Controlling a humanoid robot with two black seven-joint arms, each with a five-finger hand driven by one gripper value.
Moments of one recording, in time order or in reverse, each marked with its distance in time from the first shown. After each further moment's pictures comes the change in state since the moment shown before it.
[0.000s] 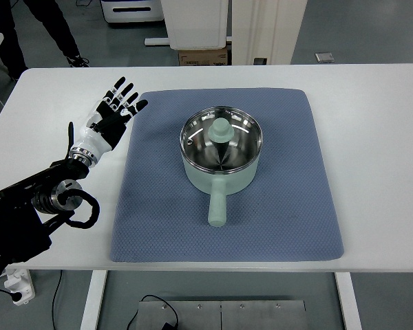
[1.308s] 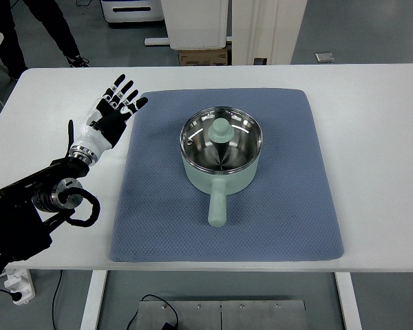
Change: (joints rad) left arm -0.007 0.001 -0.003 0.001 0.002 -0.001 -0.006; right arm 0.000 0.000 0.000 0.000 0.000 0.000 0.000
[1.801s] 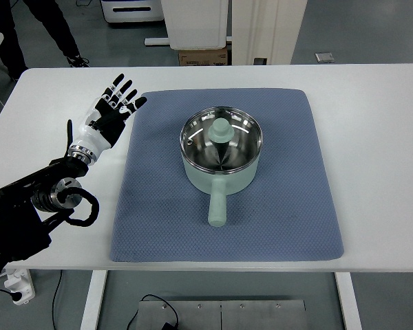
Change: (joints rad) left arm 0.001 0.003 -0.001 0.001 0.001 0.000 -0.001; right arm 0.000 0.000 0.000 0.000 0.000 0.000 0.000
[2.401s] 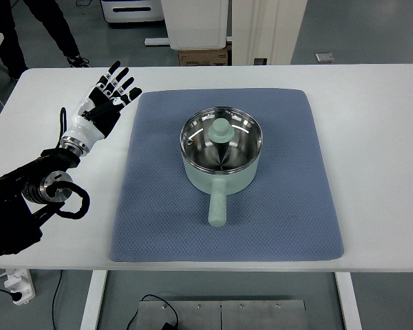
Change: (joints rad) left arm -0.014 0.037 -0.067 -0.002 0.111 -0.089 -0.004; right arm 0.000 0.000 0.000 0.000 0.000 0.000 0.000
